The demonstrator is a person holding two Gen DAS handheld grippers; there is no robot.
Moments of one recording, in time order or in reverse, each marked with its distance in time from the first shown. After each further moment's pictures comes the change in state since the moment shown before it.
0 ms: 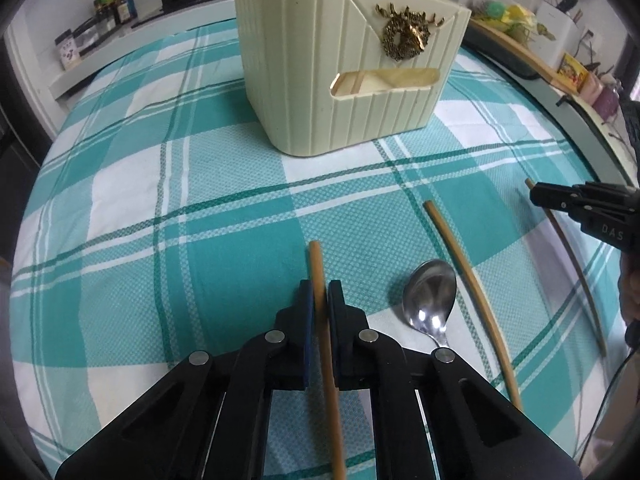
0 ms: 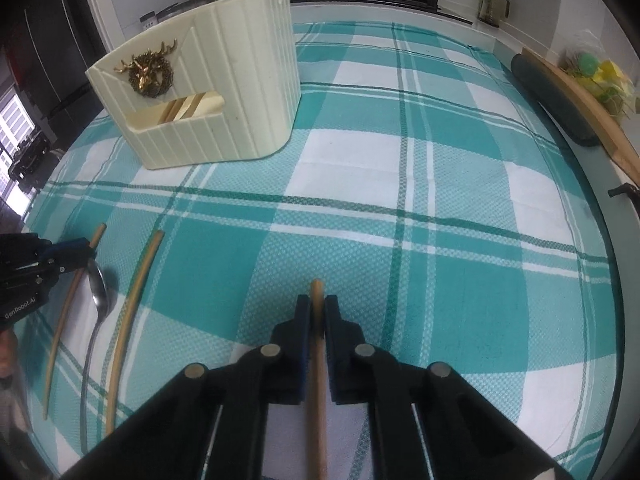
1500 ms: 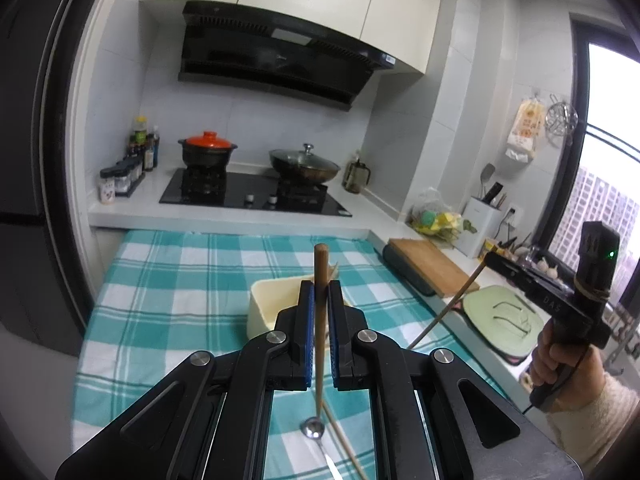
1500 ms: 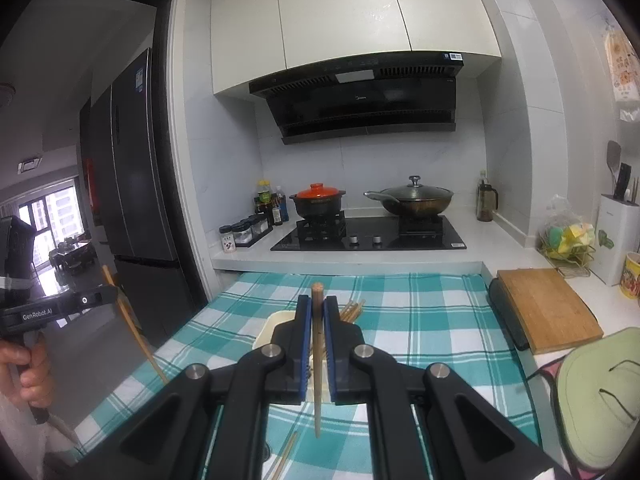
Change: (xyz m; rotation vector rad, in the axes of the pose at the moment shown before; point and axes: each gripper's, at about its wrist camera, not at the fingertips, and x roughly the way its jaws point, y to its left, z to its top) left arm -0.289 0.022 0.057 -0.106 -0.627 -0.179; right arm -0.278 0.040 0.044 -0.047 -0.723 0.109
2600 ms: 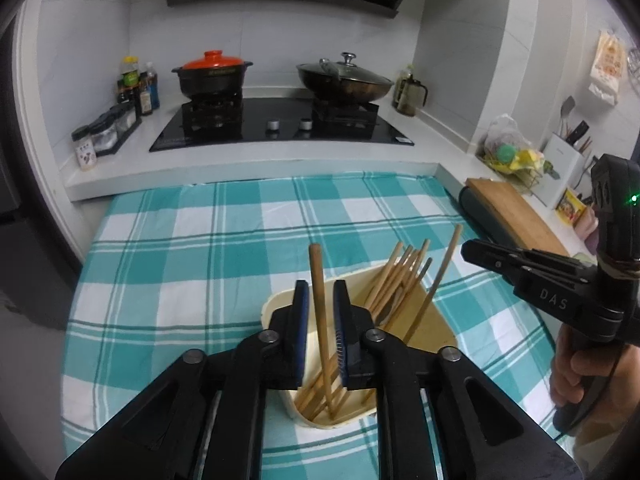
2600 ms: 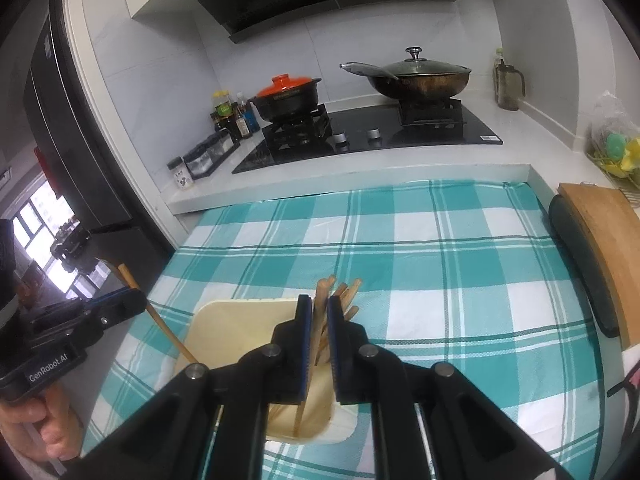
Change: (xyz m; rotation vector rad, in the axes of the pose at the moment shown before) left arm 0.241 0.029 0.003 0.032 0.302 0.176; right arm 0.258 -0.060 -0.012 0.155 0.399 0.006
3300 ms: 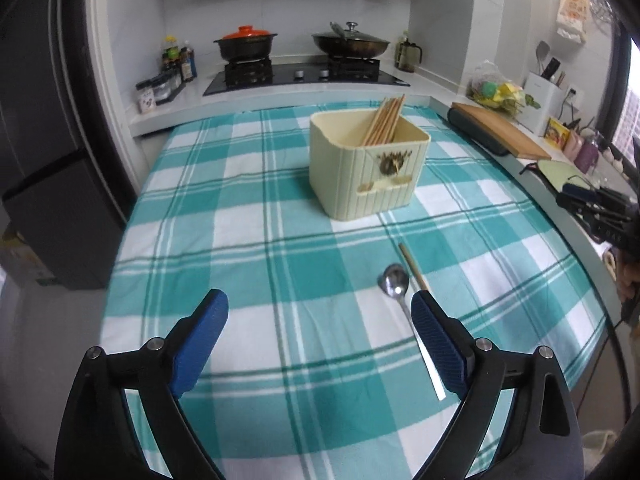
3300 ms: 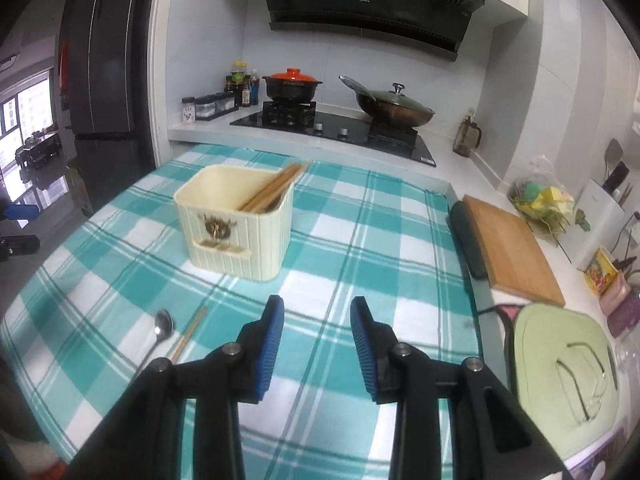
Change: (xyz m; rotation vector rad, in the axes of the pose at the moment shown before) left arm -0.156 0.011 -0.223 0.035 0.064 0.090; right arm -0.169 0.000 -0.171 -0.290 -0.025 -0.224
